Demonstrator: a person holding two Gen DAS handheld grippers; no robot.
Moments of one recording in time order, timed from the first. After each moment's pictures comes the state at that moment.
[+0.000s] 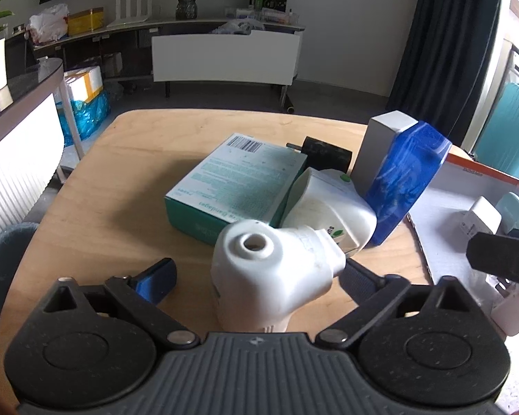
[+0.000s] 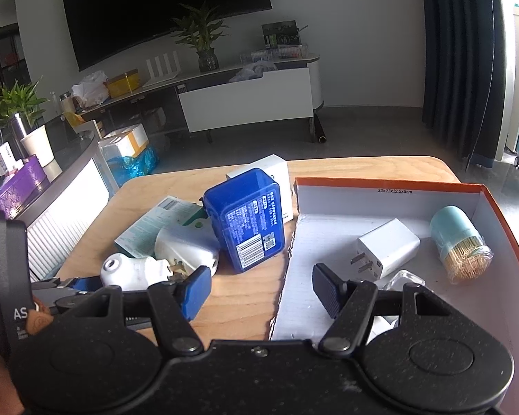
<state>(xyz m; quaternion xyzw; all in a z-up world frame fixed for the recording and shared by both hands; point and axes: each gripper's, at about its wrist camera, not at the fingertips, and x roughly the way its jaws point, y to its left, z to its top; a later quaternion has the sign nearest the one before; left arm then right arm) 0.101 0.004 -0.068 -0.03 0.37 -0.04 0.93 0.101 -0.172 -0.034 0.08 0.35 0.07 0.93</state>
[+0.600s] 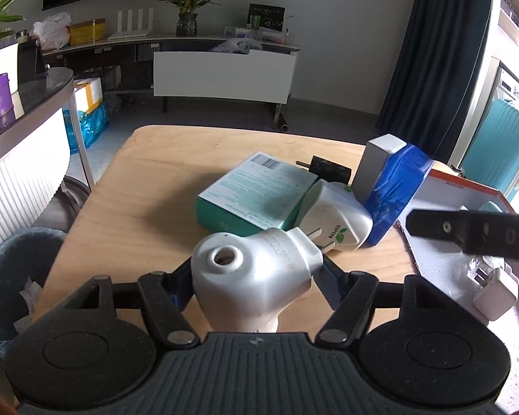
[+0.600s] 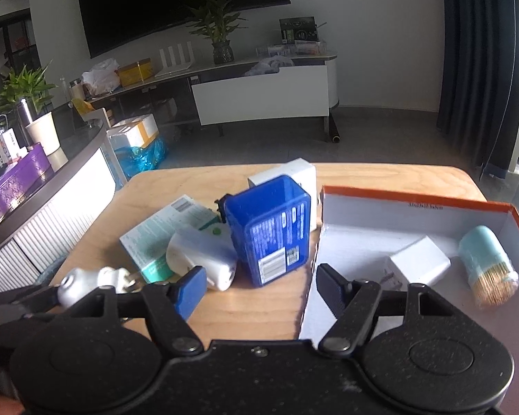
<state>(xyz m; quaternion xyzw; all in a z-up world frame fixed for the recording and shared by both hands) 0.076 0.032 -0.050 -0.05 0.34 -0.05 0.94 0.129 -0.151 -0.035 0.05 0.36 0.09 0.93</state>
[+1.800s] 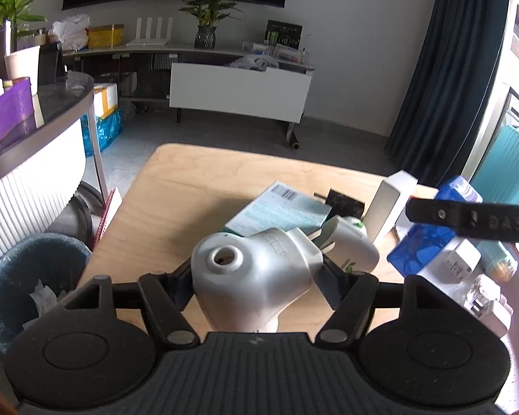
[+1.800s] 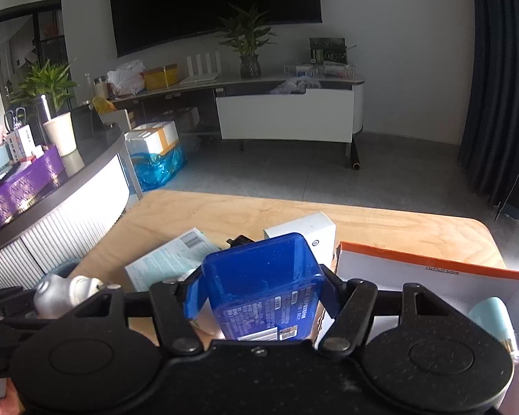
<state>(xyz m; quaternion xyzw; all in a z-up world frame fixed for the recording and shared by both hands) 0.074 0.048 -0.031 -0.07 0.32 -0.03 0.94 0.151 -0.146 -0.015 0.02 0.33 0.13 0.94</state>
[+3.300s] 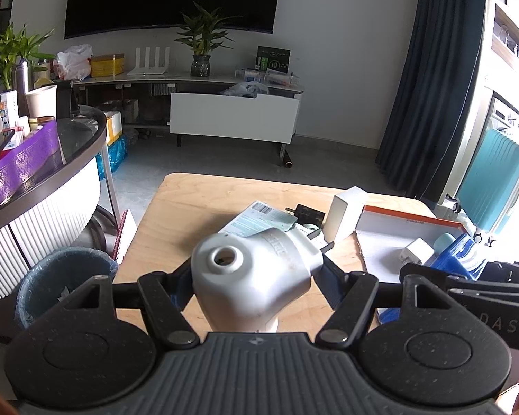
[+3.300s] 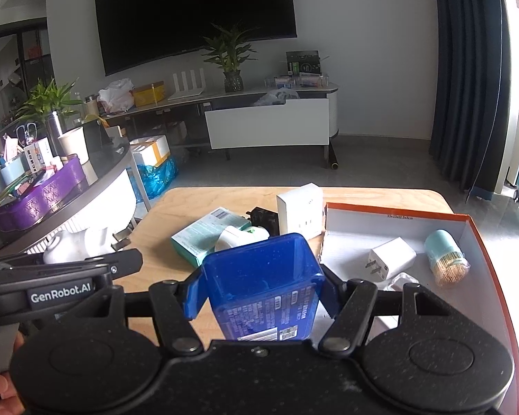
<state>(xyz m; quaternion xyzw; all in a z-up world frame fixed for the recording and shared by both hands) 0.008 0.034 0.015 -0.05 0.29 -0.03 0.95 0.033 -0.140 0.020 0.05 0.31 0.09 0.94</state>
